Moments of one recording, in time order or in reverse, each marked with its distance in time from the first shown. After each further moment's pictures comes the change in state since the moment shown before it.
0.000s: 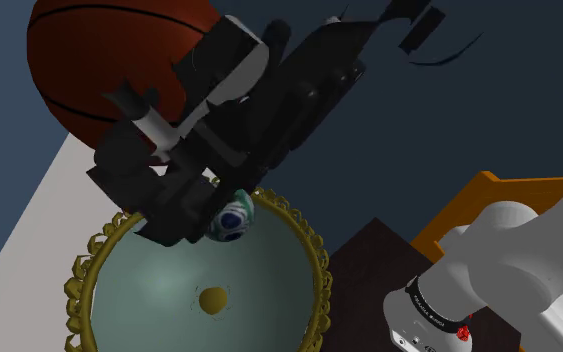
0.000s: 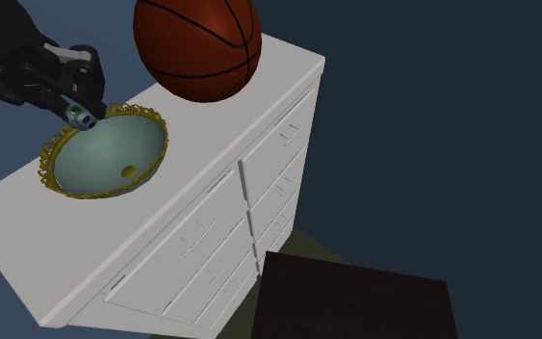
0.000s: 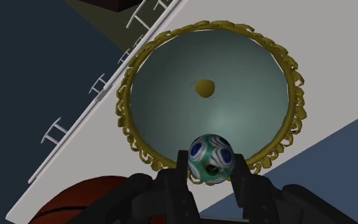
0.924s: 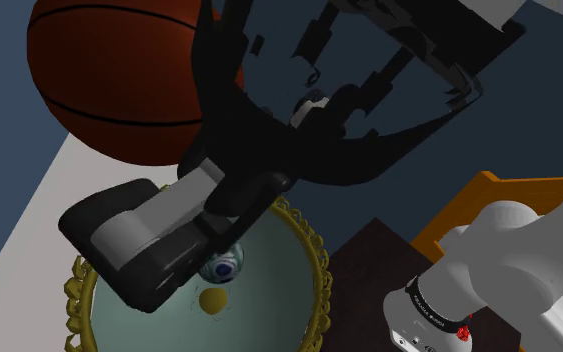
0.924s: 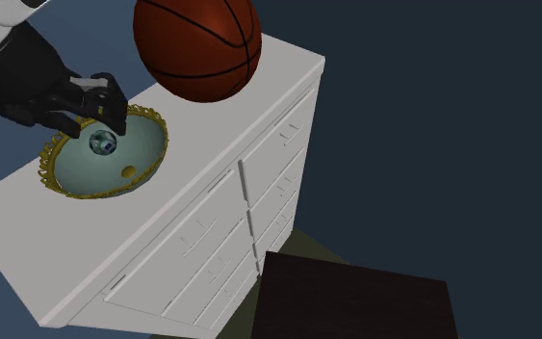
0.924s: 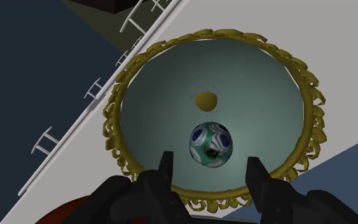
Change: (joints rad) arm 0.020 -0.036 -0.013 -0.118 0.025 0.090 -0.007
